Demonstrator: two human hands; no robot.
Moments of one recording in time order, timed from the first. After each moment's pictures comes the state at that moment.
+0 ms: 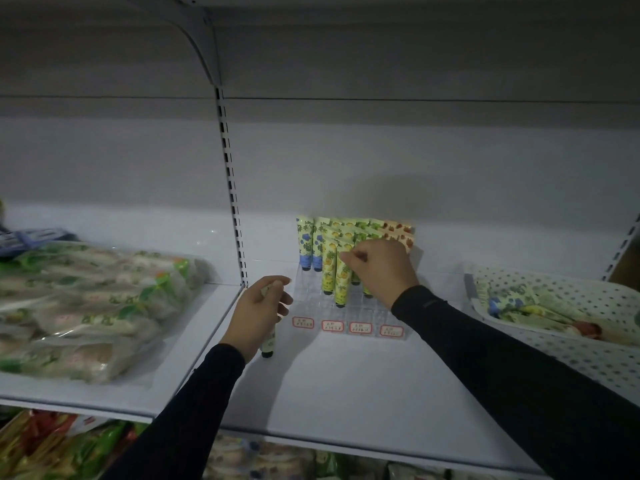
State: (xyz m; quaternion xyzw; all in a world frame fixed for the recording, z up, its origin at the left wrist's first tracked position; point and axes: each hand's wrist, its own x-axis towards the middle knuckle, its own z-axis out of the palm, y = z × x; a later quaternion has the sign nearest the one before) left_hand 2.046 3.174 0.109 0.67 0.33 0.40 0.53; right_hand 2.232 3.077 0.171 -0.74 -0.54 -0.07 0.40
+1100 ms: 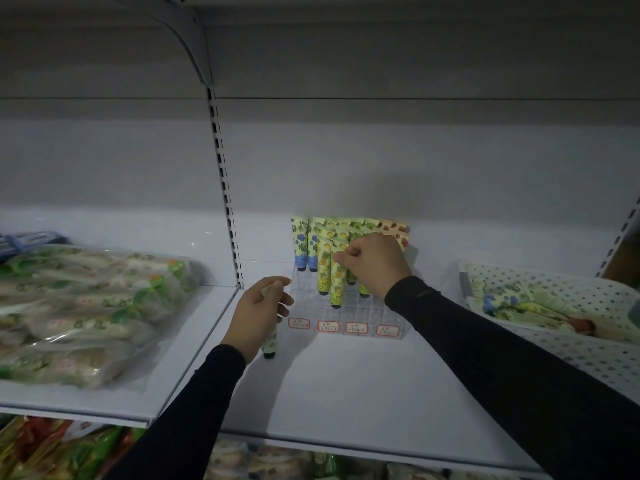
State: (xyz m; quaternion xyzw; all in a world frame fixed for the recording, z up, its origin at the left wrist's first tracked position) left_hand 2.053 3.171 0.110 0.67 0.33 0.39 0.54; right_hand 2.237 3.085 0.178 -0.77 -0.52 -0.05 0.37
